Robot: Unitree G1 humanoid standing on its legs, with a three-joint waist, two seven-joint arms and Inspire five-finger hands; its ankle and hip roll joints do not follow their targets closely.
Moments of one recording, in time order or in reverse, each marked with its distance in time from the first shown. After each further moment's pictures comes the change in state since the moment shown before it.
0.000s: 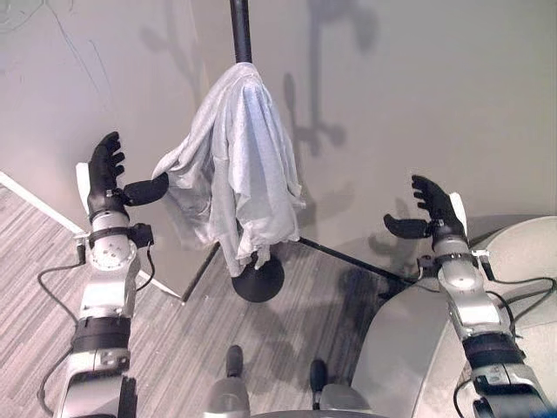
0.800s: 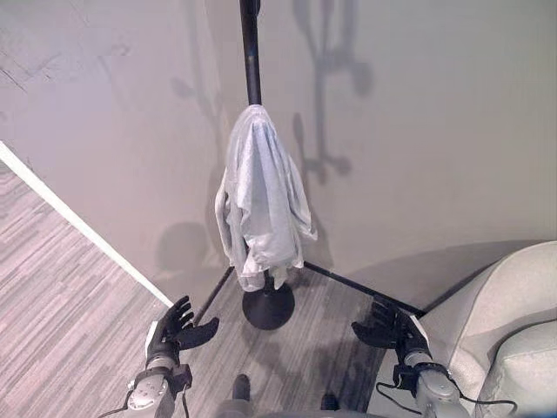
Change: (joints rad) left arm 0.560 -0.358 -0.045 0.168 -0.059 -0.016 -0.242; right arm 0.374 0.338 -0.089 0.217 0.062 -0.082 0.196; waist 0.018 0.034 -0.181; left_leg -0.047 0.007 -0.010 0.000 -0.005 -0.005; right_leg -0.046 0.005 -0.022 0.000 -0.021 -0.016
